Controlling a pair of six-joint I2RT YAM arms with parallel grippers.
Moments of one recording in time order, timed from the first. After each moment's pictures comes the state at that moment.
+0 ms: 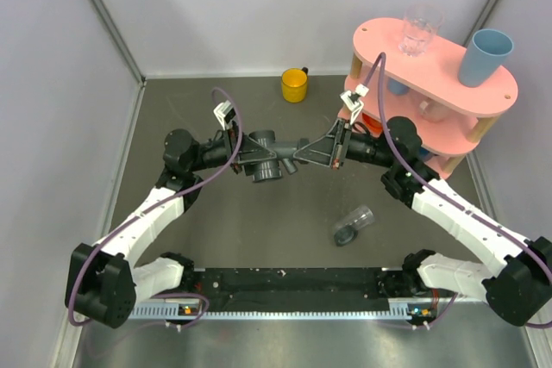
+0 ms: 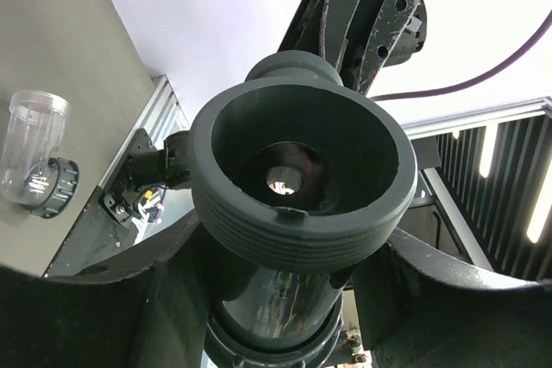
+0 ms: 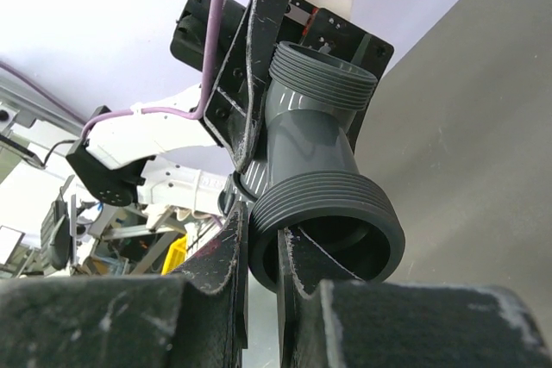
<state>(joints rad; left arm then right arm) -0.34 1.11 0.68 0.63 1.04 -1.51 0.59 1.10 0.86 0.34 -0.74 0.91</state>
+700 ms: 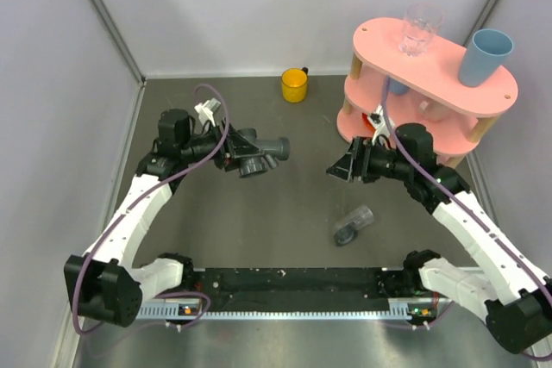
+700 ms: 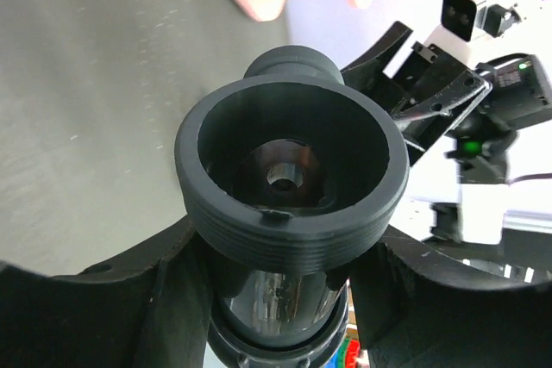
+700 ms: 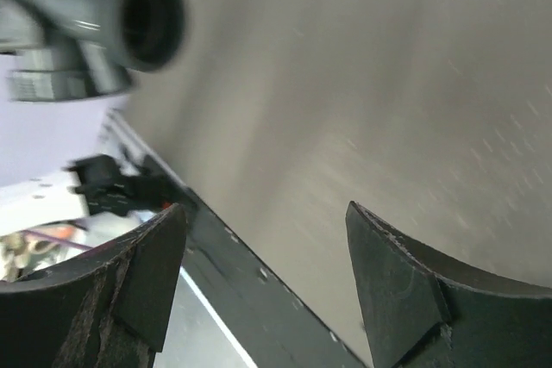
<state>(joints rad) -0.21 1.11 0.90 -0.16 0.93 -0.97 0.42 0.92 0.87 -0.34 -0.54 0.58</state>
